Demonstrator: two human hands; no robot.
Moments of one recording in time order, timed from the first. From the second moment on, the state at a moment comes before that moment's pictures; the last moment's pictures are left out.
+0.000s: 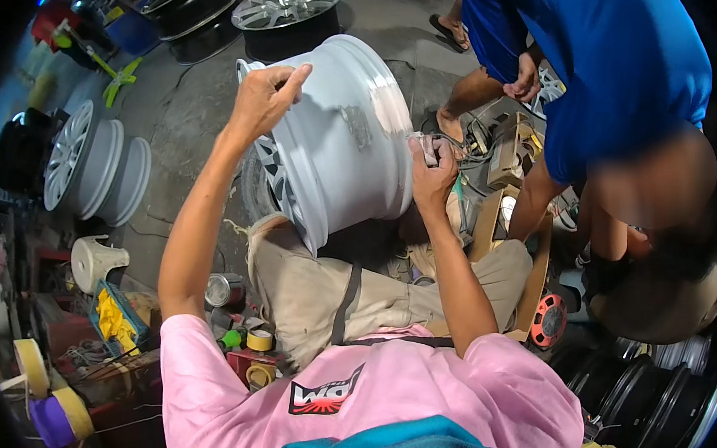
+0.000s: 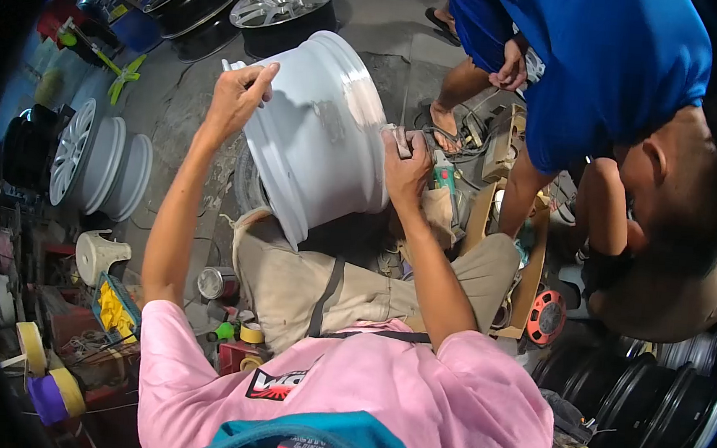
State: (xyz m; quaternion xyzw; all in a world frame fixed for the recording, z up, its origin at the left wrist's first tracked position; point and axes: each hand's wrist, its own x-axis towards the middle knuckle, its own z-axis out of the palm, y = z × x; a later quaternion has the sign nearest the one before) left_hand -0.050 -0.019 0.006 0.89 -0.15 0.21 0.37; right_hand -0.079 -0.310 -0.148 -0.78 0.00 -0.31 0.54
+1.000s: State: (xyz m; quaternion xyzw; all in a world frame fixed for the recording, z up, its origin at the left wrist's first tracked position) left_hand -0.055 -0.031 -0.013 0.88 -0.06 0.28 0.38; right_hand 0.027 -0.289 -0.078 -0.81 -0.09 -0.16 0.55
